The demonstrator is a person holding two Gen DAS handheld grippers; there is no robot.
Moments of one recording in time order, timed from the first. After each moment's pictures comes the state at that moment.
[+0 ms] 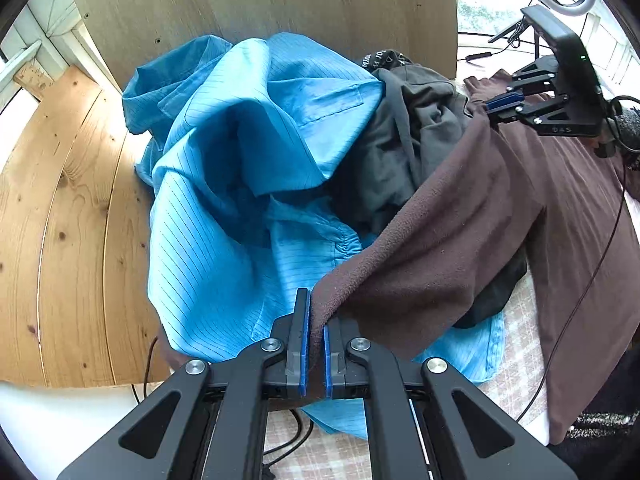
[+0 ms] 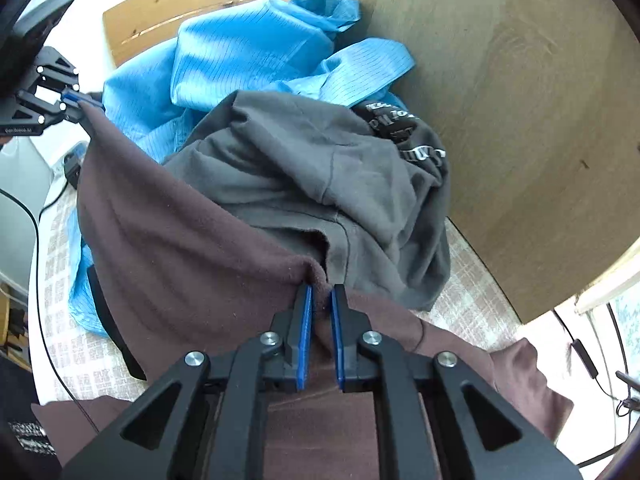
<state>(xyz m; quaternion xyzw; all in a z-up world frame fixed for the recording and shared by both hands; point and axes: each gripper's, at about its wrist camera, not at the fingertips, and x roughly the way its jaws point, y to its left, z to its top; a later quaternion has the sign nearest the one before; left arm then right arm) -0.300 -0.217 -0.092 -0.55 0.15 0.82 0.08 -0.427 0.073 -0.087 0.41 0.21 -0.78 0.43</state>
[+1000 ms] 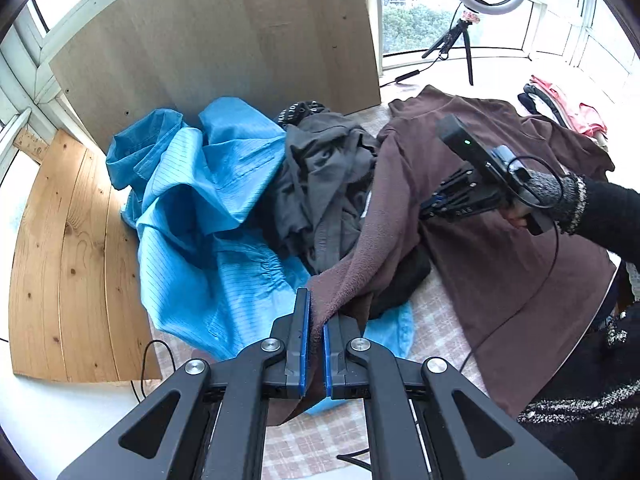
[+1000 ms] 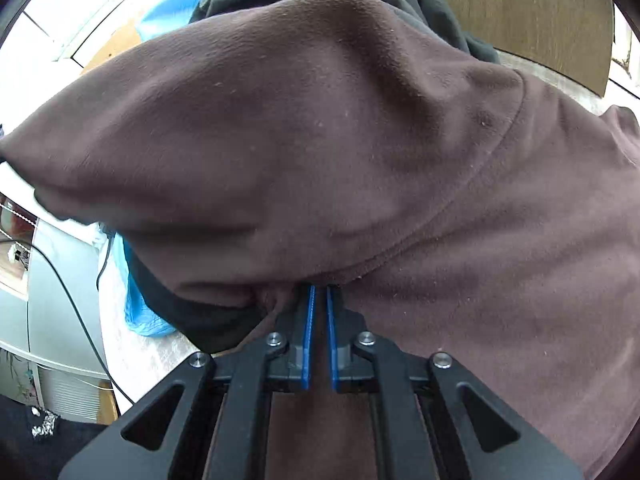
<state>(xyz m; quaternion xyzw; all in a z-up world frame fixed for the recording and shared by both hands) -0.227 -0.132 -0.015 -0.52 0.17 0.82 0.15 -0.371 0.110 -0.175 0.55 0.00 -0.72 0.42</state>
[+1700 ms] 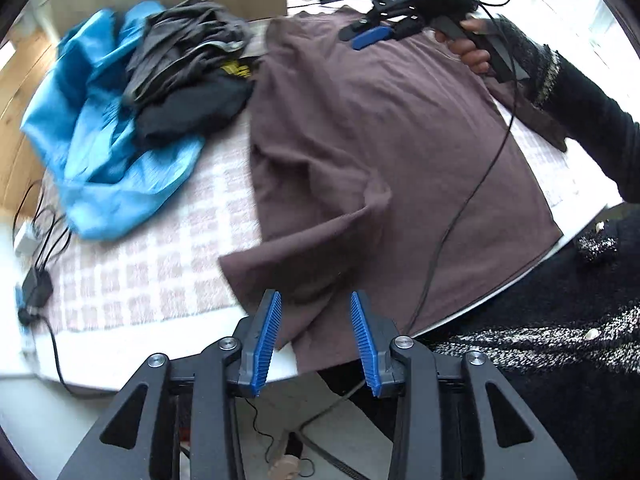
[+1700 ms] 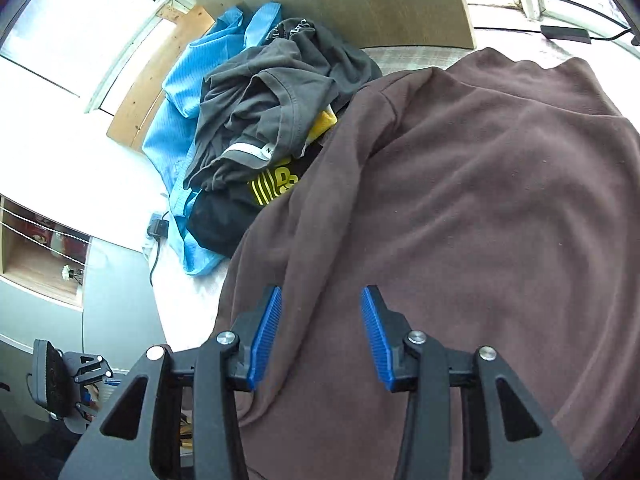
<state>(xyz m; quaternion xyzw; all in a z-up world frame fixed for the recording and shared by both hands) -0.027 -0.012 -0.109 -0.60 0.03 0.80 0.09 -0.348 0.243 -0.118 0.59 -0.08 -0.69 0.42</state>
